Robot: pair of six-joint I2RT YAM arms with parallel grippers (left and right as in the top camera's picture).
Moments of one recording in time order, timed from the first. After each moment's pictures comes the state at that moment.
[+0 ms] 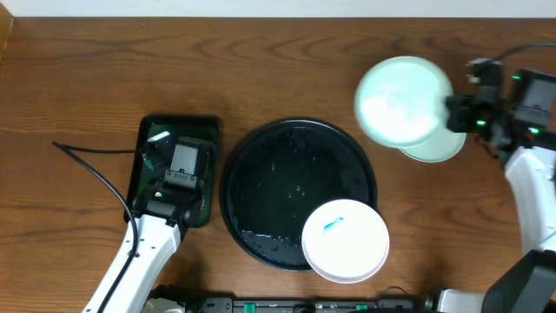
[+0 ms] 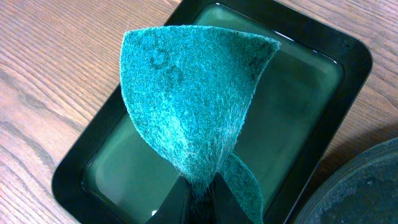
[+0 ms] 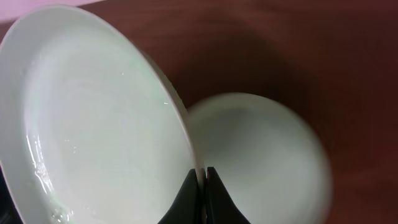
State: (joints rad) left arm -0.25 1.14 0.73 -0.68 -0.50 -0.65; right arm -0.30 1.52 1.12 -0.44 -0.41 -0.04
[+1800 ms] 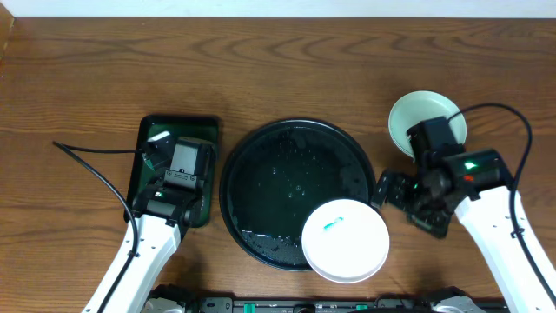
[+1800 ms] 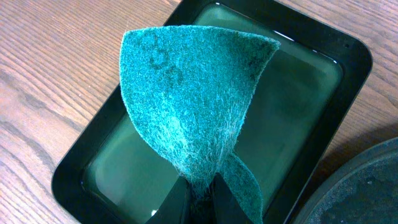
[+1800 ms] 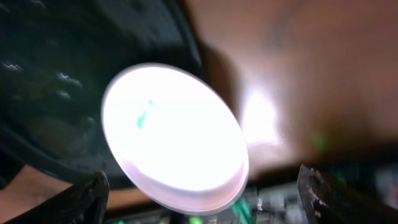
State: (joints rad) left arm -0.25 1.14 0.73 -0.68 -0.50 -0.65; right arm 0.28 1.26 1.10 -1.36 -0.16 0.78
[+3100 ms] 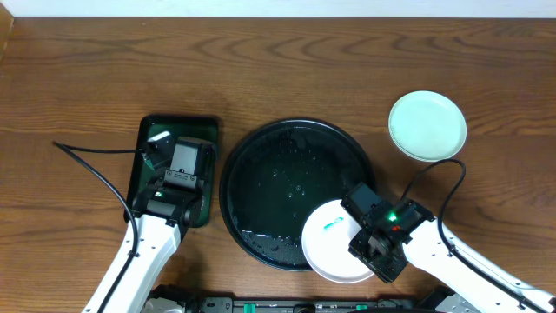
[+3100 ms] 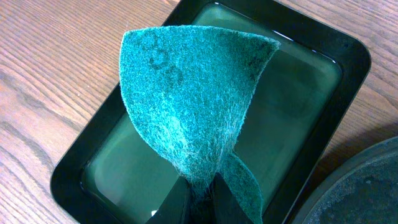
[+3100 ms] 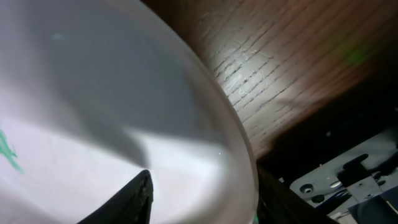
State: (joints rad) left arm -0.25 1.14 0.73 -0.68 -0.50 -0.65; right arm 0.71 1.26 0.69 -1.08 -0.12 1.47
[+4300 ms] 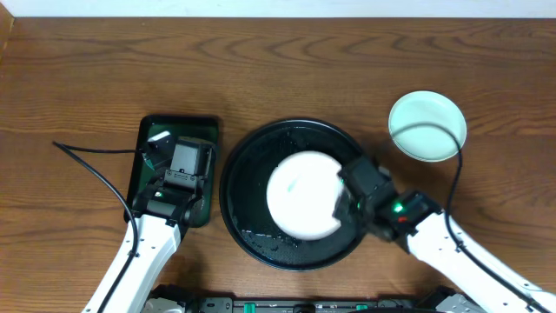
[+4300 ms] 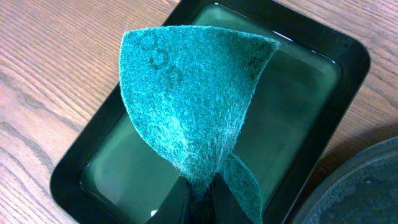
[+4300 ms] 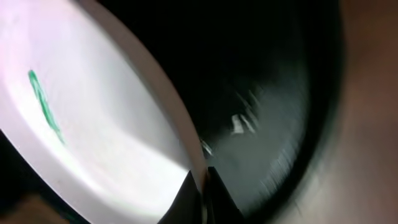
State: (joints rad) left arm -0.25 1.14 0.73 -0.68 -0.50 -0.65; right arm 0.65 1.26 0.79 -0.71 -0.02 1.03
